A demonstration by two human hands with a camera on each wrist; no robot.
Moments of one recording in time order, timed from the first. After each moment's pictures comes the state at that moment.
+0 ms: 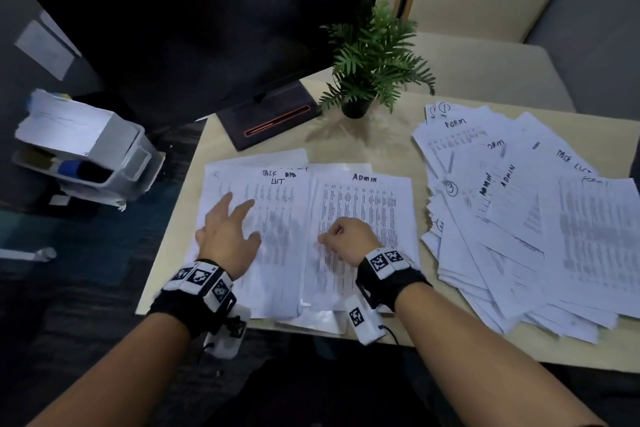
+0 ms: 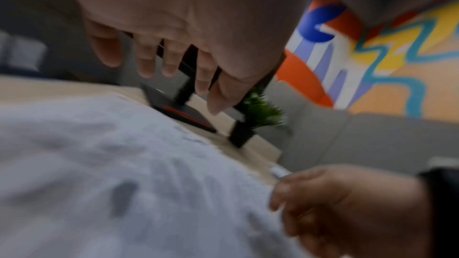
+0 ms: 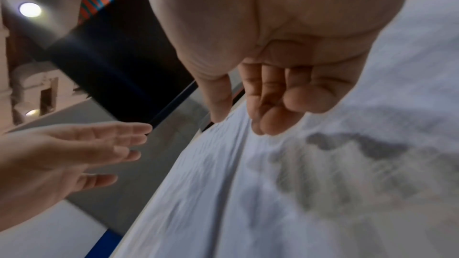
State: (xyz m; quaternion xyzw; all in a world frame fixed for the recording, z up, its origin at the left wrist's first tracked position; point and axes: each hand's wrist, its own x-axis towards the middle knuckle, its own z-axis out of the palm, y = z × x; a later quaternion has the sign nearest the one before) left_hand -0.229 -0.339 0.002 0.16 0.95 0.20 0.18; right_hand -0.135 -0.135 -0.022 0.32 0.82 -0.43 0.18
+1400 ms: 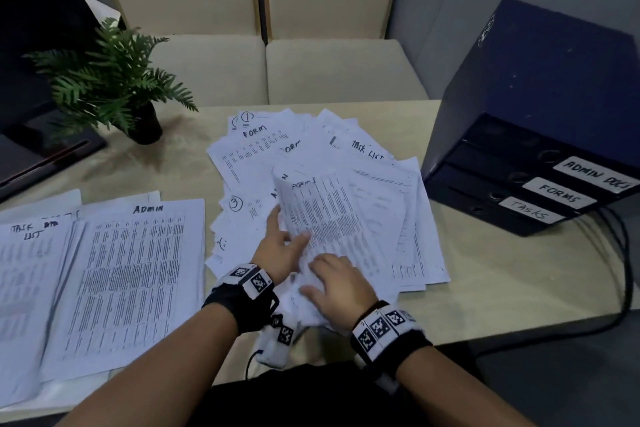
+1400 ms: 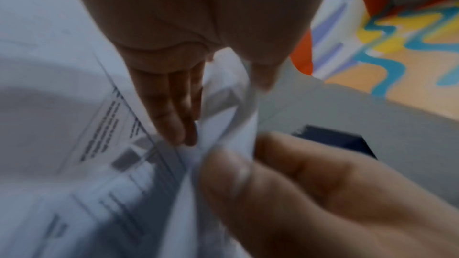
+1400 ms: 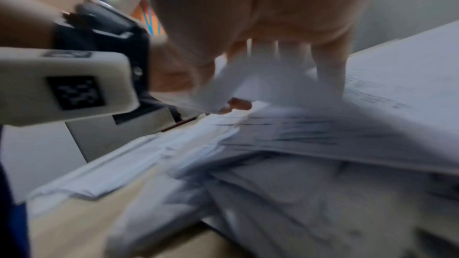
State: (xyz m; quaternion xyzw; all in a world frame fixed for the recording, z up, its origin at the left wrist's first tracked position) left_hand -0.001 0.060 -0.026 0.16 0.78 0.46 0.38; right_hand 0.137 0.137 -0.035 0.22 0.93 -0.27 0.08
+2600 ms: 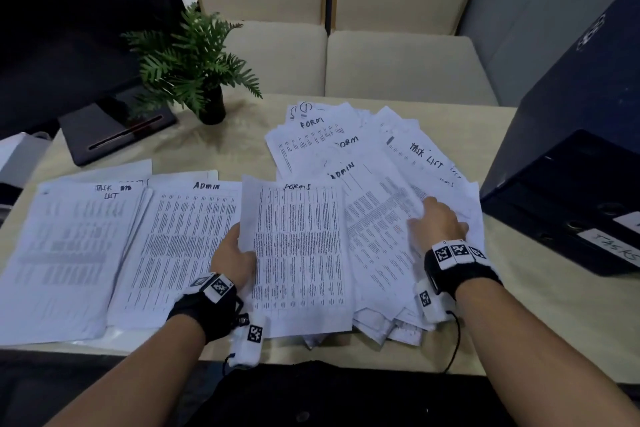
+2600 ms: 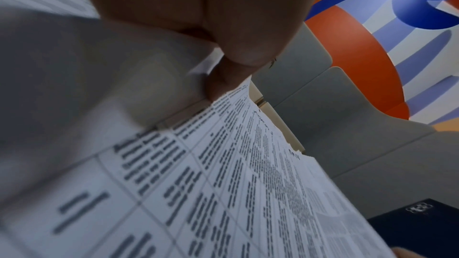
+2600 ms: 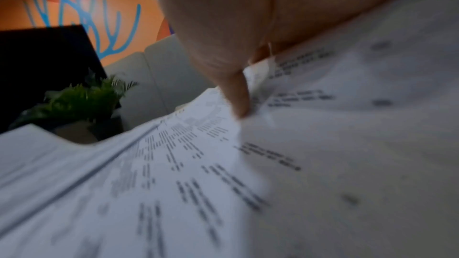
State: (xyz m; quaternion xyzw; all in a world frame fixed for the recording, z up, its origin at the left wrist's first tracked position) left_hand -0.051 -0.049 -0.034 0.04 0.89 0.37 0.26; right_hand 0.087 0.260 -0.031 0.49 0.85 -0.18 0.08
